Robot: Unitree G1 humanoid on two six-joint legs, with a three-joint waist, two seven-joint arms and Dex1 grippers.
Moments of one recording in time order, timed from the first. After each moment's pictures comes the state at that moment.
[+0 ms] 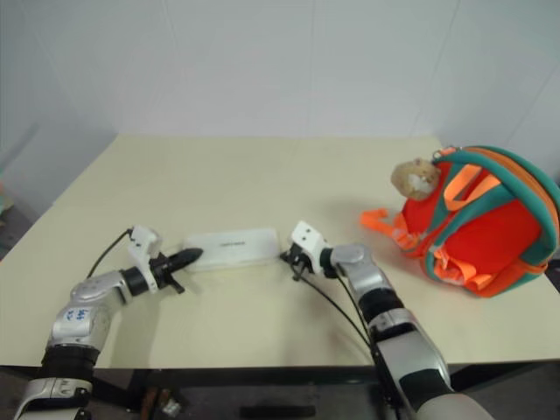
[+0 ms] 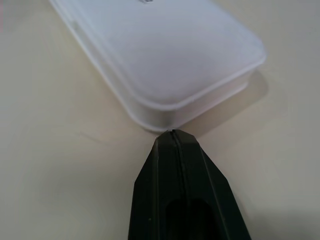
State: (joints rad) left arm -0.51 0.55 0.17 0.36 -0.33 0.24 -0.77; right arm -0.95 -0.23 0.15 0.82 -0.08 0.02 0.92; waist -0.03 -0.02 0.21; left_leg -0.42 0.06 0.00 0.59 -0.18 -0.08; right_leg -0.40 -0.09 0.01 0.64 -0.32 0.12
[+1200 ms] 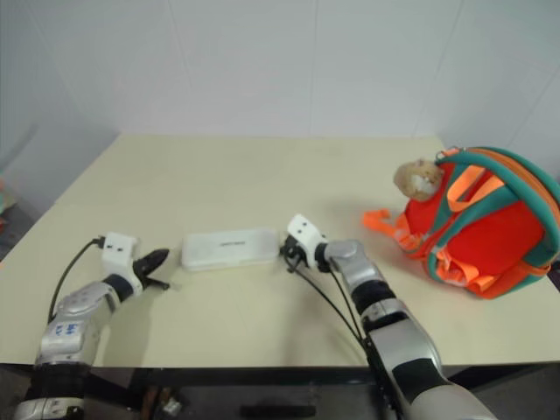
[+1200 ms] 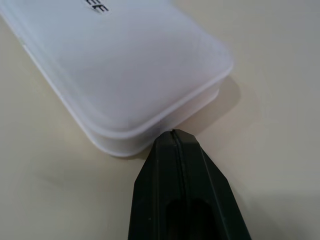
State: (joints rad) left arm -0.45 0.52 0.25 0.30 -0.24 0.30 -0.40; right arm -1.09 -0.18 0.15 1.06 -0.08 -0.03 0.79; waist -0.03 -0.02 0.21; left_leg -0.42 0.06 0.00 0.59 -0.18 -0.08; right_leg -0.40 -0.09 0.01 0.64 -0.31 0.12
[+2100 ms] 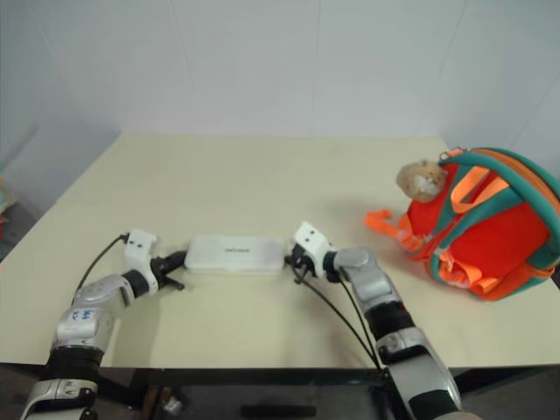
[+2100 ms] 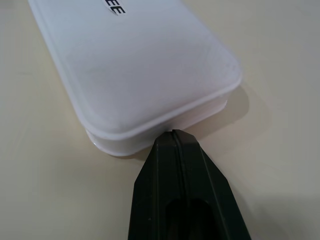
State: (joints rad) left arm -0.52 0.51 0.20 0.36 -0.25 0.34 -0.58; right arm -0.83 -0.28 0.17 0.49 -0.07 0.31 0.88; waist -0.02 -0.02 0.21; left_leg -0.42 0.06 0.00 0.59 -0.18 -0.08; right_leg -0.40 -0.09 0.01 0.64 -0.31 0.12
